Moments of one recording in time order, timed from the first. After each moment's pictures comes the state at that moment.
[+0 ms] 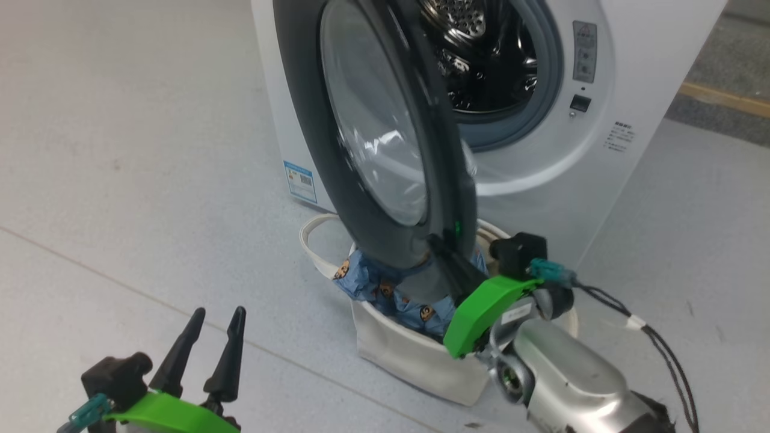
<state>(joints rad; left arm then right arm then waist) -0.10 0.27 -0.23 0.22 -0.61 -0.11 -0.18 -0.61 -0.06 0.74 0.70 0.68 0.13 -0.25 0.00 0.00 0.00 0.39</state>
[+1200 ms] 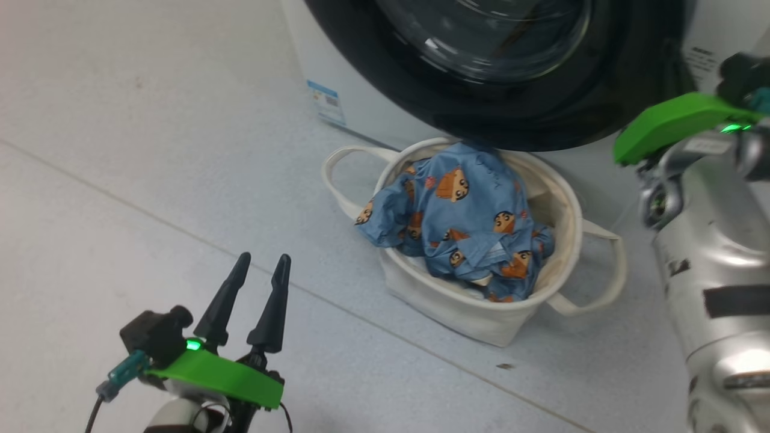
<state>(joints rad) -0.25 0.18 -0.31 0.23 -0.61 -0.12 -0.23 -0.97 -0.13 -0.06 0.95 0.18 0.13 -0.25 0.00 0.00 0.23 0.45</state>
